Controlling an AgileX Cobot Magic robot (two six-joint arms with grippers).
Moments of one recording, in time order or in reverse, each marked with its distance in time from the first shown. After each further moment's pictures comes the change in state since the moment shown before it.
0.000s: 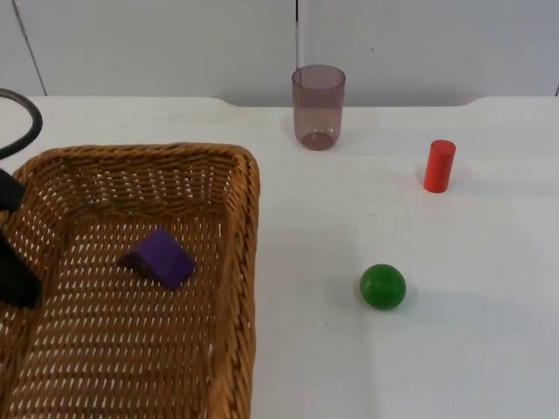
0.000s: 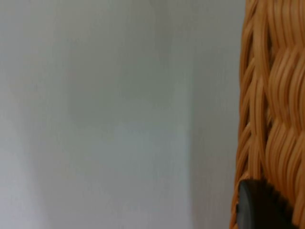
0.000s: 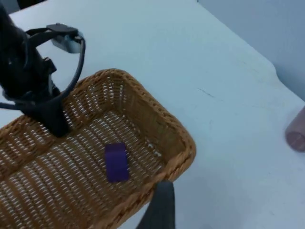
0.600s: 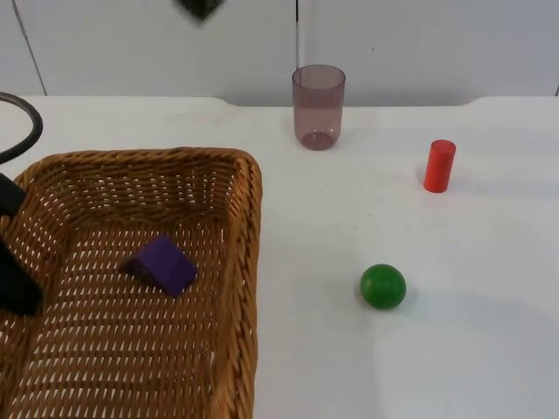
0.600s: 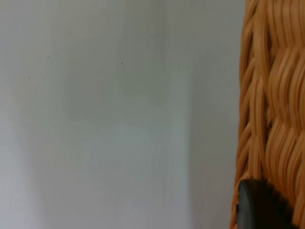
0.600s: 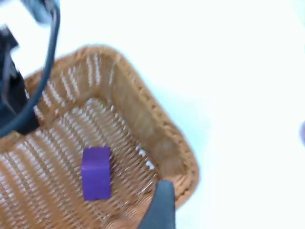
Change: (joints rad) right arm 0.000 0.457 -0.502 0.006 0.265 -0.117; left arm 0.000 -0.001 0.017 0.000 0.013 0.000
